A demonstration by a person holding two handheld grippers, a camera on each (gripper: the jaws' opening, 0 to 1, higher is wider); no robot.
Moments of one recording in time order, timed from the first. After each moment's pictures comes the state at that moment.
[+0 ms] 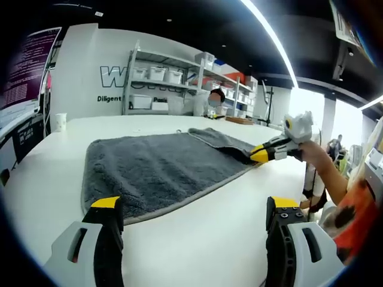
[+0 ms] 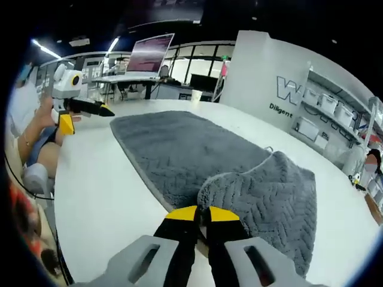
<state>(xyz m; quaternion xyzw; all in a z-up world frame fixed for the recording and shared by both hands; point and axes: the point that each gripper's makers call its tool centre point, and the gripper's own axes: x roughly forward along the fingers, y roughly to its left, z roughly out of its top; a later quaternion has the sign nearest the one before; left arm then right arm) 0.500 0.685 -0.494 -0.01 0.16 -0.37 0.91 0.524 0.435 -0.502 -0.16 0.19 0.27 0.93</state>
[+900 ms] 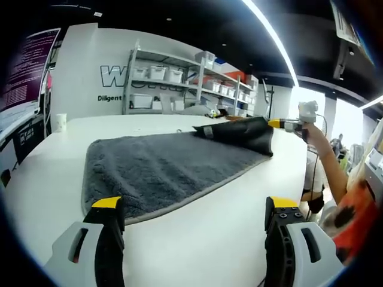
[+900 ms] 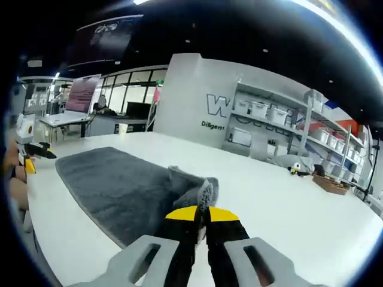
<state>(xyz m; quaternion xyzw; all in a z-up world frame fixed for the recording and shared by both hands) 0.500 0.686 -0.492 -0.01 0.16 -0.37 0.92 0.520 0.265 -0.417 -0.11 0.10 0.05 0.99</state>
